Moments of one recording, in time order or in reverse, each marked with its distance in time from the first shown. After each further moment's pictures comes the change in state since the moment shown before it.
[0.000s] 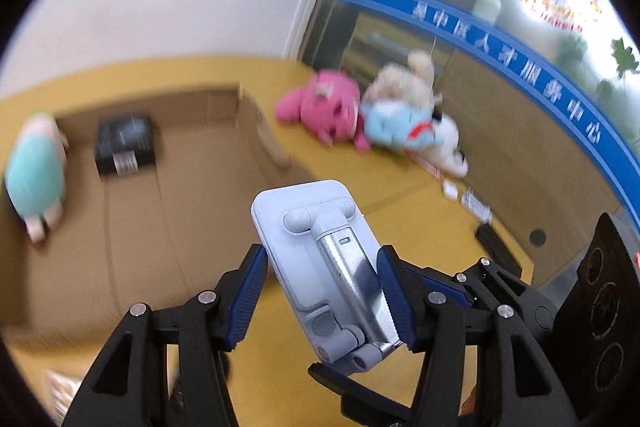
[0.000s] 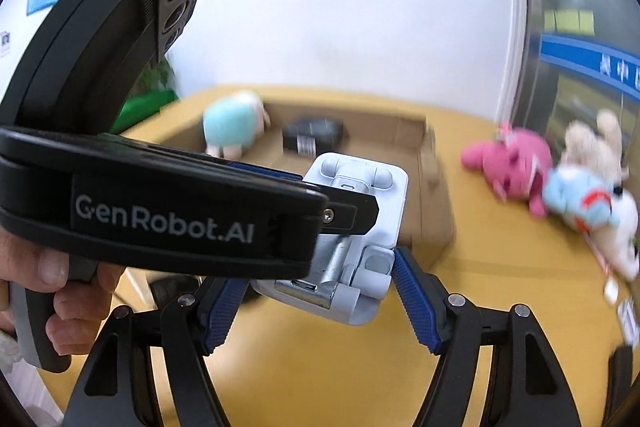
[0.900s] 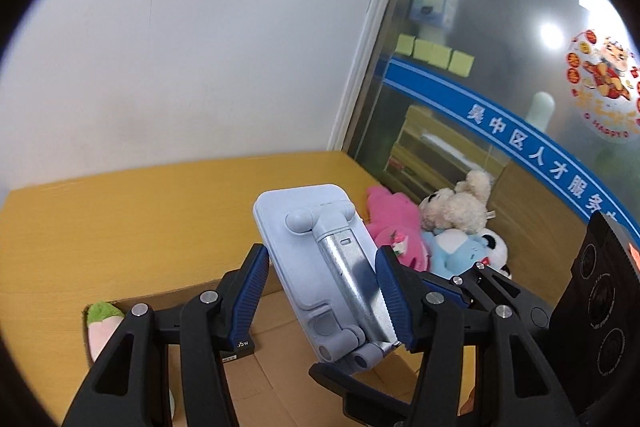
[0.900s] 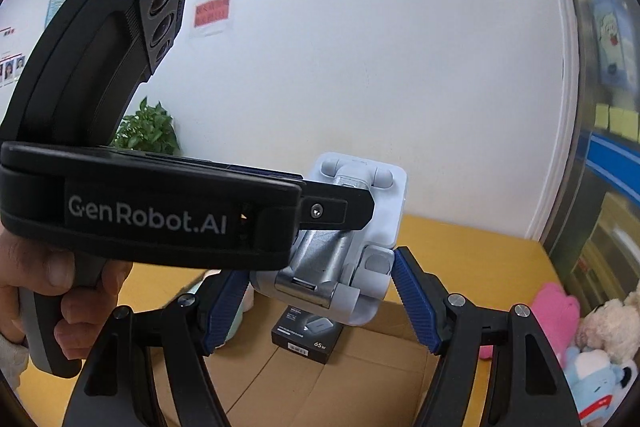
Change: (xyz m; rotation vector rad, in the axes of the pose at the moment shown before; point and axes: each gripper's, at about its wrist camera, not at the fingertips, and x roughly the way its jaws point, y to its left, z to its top) left arm -0.003 0.113 0.225 0.003 -0.120 0.085; right arm 0.106 -0.020 0.255 -0.049 -0.144 0.083
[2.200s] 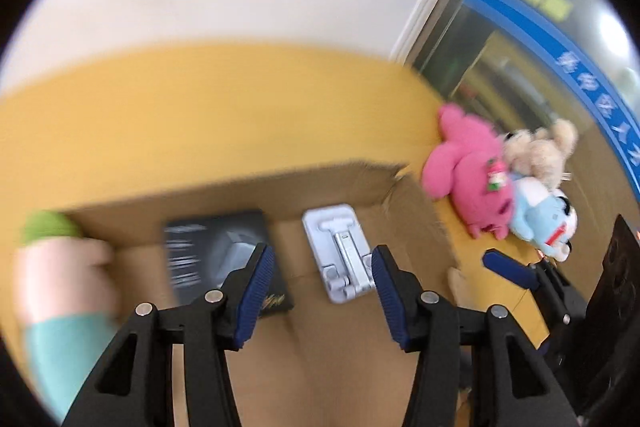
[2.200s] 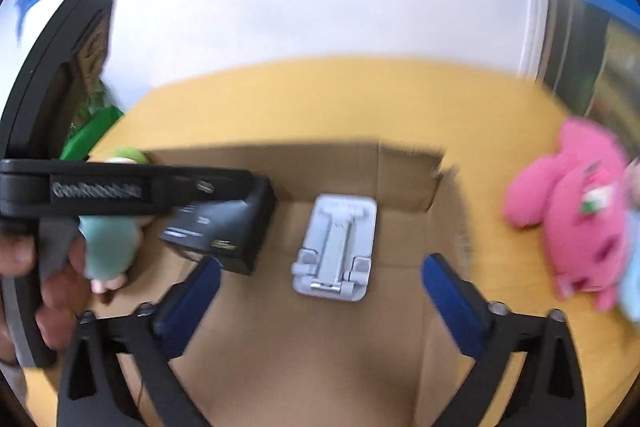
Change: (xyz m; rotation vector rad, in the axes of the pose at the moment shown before) left arm 0.103 0.062 -0.074 -0.119 0.222 0.103; right arm 0.093 -0.074 -0.120 0.233 0.343 -0.077
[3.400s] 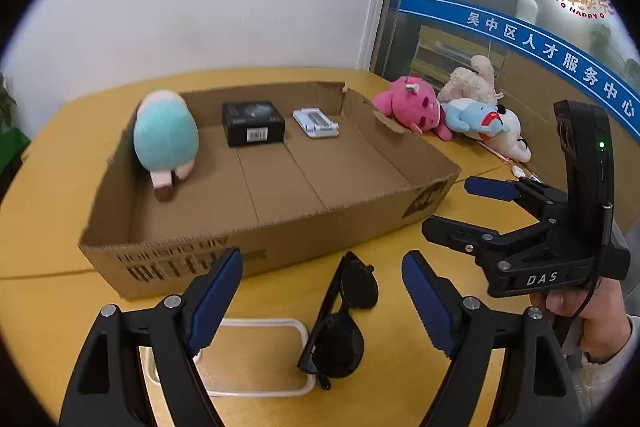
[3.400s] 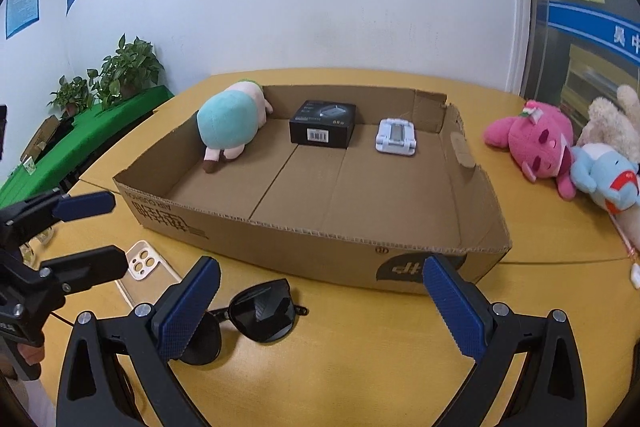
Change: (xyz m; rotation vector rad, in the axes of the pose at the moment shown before) left arm -0.158 -0.030 -0.291 0.107 -0.164 0.048; right arm -0.122 0.074 -0.180 -0.068 -0.070 0.020
